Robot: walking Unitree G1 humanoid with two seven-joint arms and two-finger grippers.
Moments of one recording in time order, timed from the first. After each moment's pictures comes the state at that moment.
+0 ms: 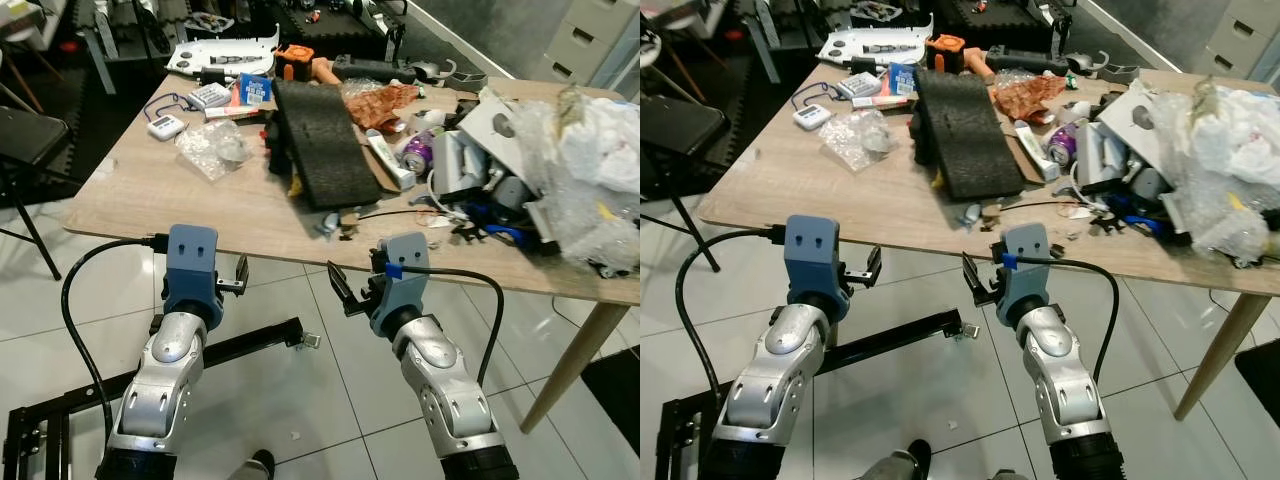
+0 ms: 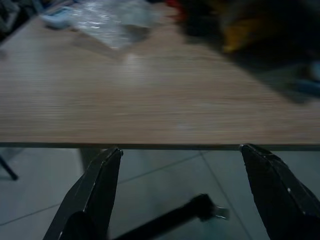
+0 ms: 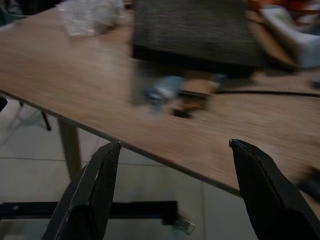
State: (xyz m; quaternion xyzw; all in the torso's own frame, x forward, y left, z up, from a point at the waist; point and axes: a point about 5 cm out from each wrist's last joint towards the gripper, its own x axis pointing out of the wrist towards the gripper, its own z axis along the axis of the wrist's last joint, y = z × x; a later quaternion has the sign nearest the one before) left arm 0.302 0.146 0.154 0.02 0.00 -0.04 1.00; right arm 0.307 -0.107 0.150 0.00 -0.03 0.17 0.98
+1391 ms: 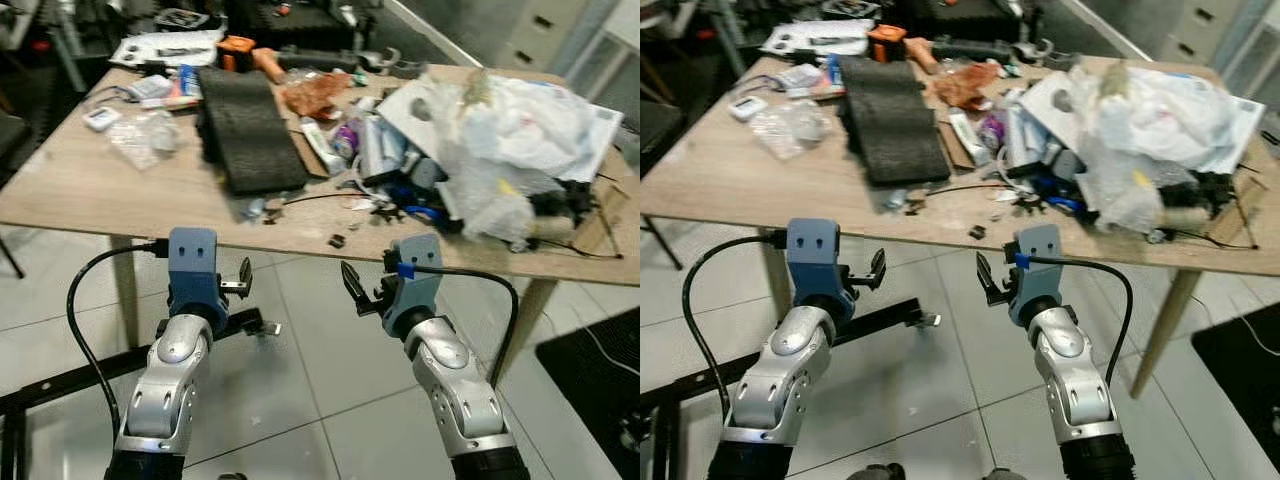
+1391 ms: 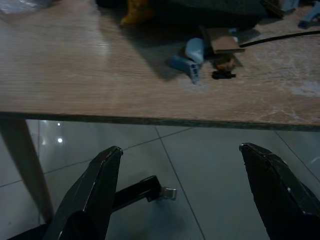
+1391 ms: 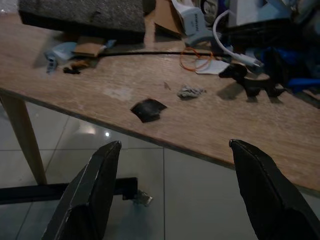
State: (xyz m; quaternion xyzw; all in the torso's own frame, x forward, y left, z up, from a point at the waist) left arm 0.302 0.145 0.151 -0.02 0.02 -0.03 1.00; right arm 0.307 -0.111 0.149 0.00 -0.03 0.17 0.99
